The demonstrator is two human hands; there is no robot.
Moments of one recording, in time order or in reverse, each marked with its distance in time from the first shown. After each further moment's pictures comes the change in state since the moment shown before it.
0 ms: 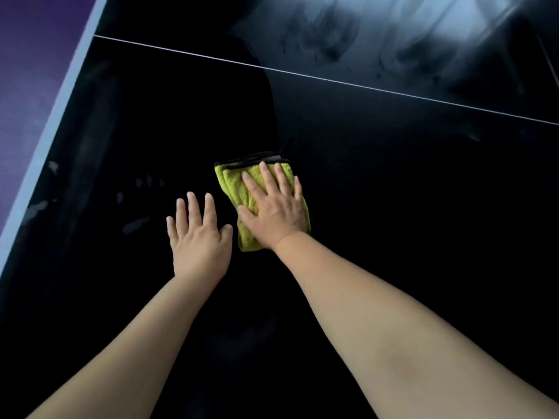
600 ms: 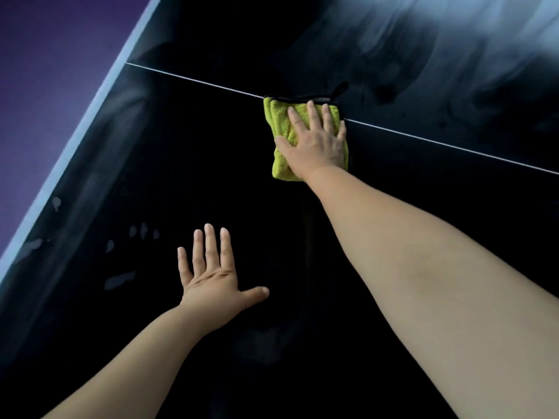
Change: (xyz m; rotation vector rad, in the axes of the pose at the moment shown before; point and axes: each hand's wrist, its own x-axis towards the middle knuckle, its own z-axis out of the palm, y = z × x) left_hand 0.073 0.054 0.001 0.173 -0.352 -0.146; right_hand 0.244 0.077 -0.063 0.002 0.034 -0.011
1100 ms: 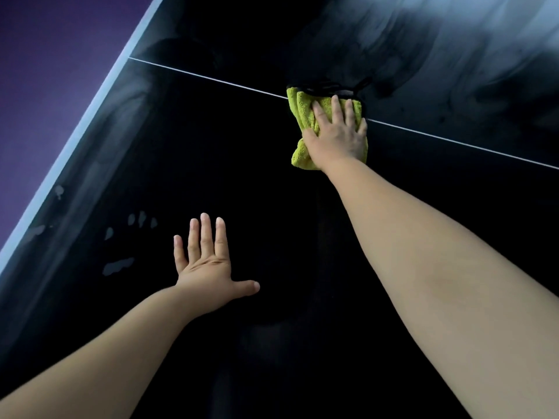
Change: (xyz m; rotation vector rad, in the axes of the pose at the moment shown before) left_hand -0.003 0.003 -0.004 0.040 -0.045 -0.018; right_hand -0.005 0.037 -0.008 0.022 -0.011 0.083
